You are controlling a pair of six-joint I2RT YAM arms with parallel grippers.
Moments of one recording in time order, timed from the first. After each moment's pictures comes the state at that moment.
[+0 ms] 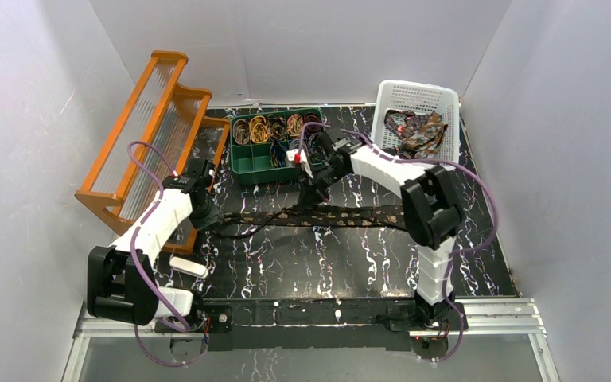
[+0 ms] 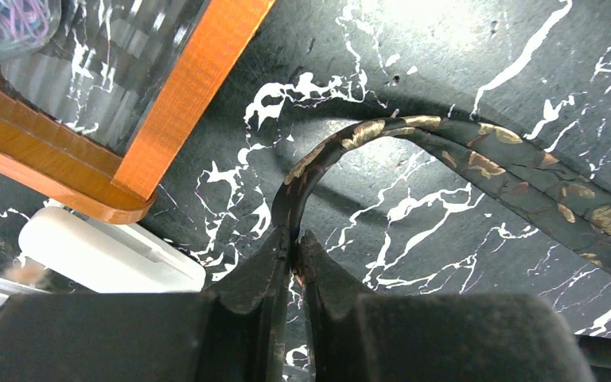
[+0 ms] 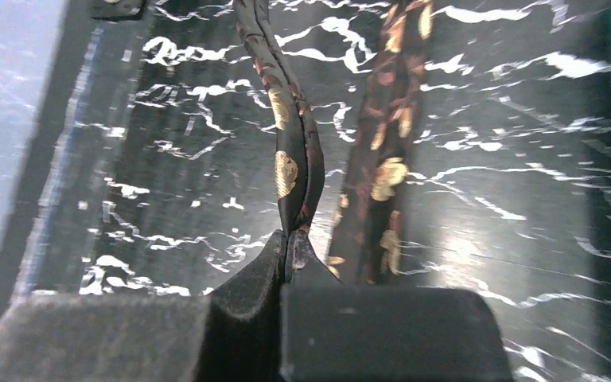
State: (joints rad) left arm -0.18 1.32 0.91 -0.91 -0.20 -0.67; right arm 0.61 1.91 1.44 -0.64 -1.02 -0.80
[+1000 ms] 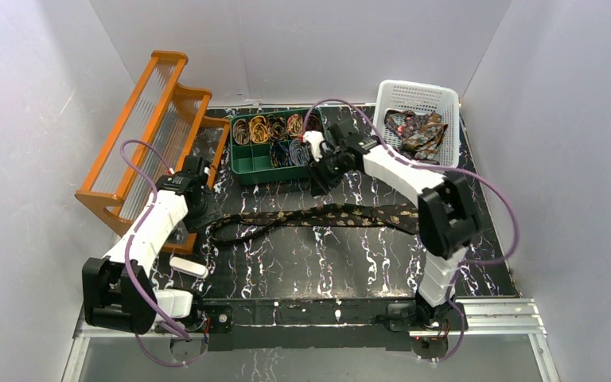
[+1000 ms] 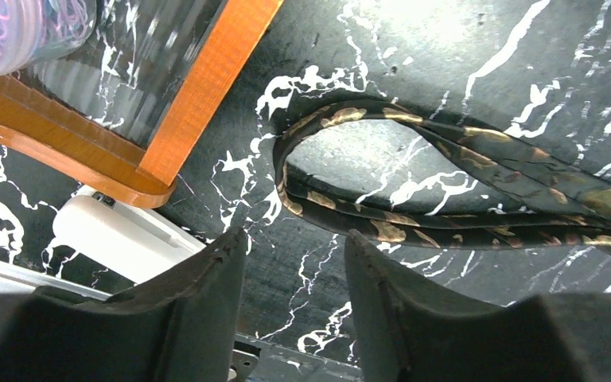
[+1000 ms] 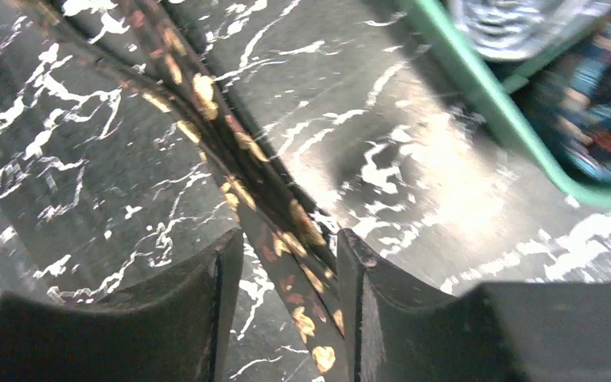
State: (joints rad) left arm -0.16 1.28 0.94 -0.97 -0.20 -0.62; right arm 0.58 1.91 1.51 -0.68 -0.56 -0.29
